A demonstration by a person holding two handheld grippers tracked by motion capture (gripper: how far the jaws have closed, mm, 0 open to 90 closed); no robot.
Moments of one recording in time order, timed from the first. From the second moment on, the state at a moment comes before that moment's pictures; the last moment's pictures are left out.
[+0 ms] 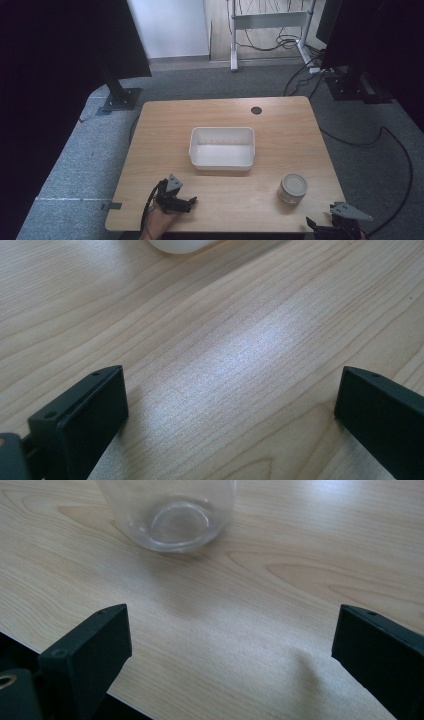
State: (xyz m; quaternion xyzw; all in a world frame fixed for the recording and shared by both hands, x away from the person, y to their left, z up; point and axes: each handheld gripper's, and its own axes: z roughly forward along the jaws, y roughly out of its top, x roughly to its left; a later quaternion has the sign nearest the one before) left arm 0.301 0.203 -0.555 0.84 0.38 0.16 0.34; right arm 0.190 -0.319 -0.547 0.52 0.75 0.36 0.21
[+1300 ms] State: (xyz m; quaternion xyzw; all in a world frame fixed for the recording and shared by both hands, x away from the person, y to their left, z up) left arm 0.301 0.203 -0.555 0.84 0.38 0.17 0.34; right arm 0.211 -0.291 -0.521 0.47 0.76 0.40 0.22
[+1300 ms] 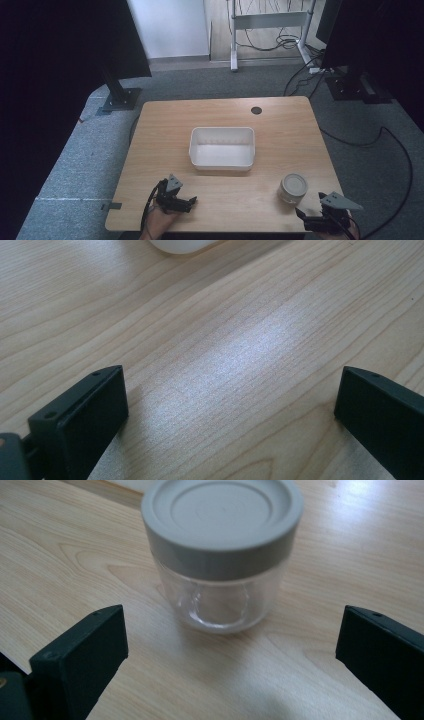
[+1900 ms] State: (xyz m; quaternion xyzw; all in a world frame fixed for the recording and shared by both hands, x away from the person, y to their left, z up) left arm 0.301 0.203 -0.555 0.84 0.38 0.17 0.34; right arm 0.229 -0.277 -0.521 0.46 0.76 0.40 0.21
